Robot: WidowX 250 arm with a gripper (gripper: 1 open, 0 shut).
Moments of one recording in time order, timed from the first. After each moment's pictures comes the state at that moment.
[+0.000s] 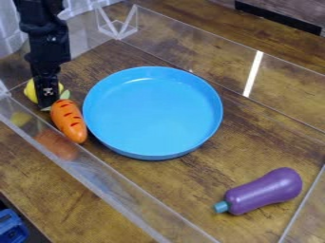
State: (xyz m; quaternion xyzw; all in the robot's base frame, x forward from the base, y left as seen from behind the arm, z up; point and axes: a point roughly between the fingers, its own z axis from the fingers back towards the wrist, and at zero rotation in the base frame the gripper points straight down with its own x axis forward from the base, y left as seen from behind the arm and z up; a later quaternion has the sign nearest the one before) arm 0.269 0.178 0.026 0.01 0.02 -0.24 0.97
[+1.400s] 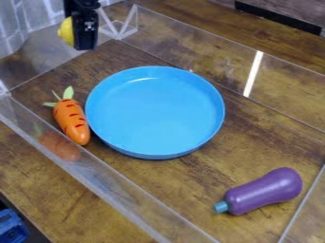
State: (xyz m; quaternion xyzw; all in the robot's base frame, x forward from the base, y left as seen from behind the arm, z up) arm 0.321 0.150 0.107 0.03 0.02 -0.24 0.97
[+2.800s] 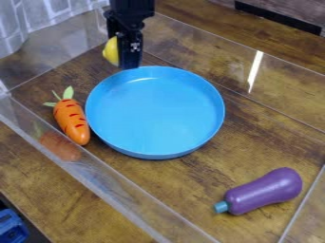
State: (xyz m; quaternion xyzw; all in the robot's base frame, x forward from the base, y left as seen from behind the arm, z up) arm 0.351 0.100 0.085 0.01 -0.02 -0.26 0.97
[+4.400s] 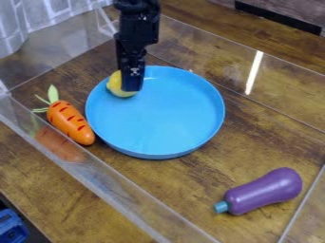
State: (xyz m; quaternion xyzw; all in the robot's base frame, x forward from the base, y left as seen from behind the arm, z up) arm 0.355 0.100 0.053 0.01 0.00 -0.33 0.94
